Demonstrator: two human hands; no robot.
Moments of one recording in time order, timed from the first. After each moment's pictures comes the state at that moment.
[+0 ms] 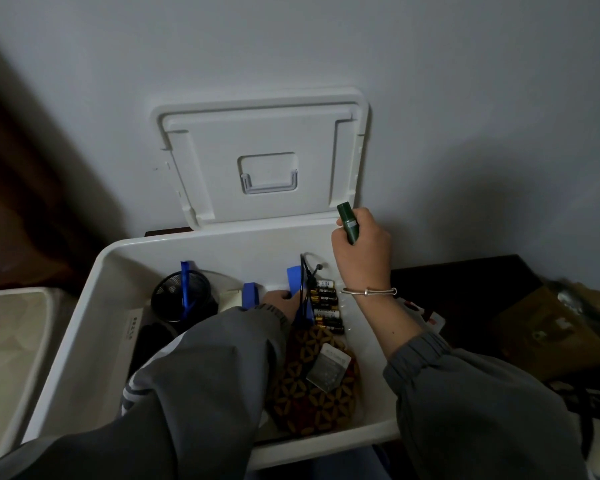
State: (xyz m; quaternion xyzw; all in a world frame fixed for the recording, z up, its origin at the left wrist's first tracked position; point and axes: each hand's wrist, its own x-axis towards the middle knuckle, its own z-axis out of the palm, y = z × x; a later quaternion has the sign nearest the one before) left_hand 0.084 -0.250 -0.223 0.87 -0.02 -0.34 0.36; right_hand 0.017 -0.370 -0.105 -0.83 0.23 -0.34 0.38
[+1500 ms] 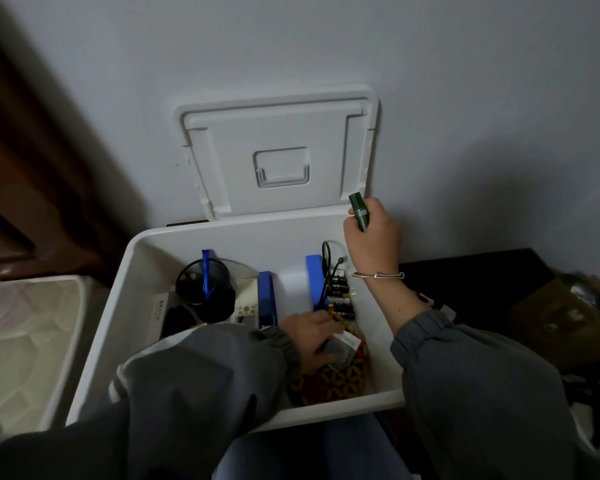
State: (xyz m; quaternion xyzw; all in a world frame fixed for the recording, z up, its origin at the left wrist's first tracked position) left_hand 0.003 -0.206 -0.156 0.82 -0.52 -0.24 0.06; right_hand 0.016 -0.369 -0.103 -0.83 0.25 -0.34 0.37
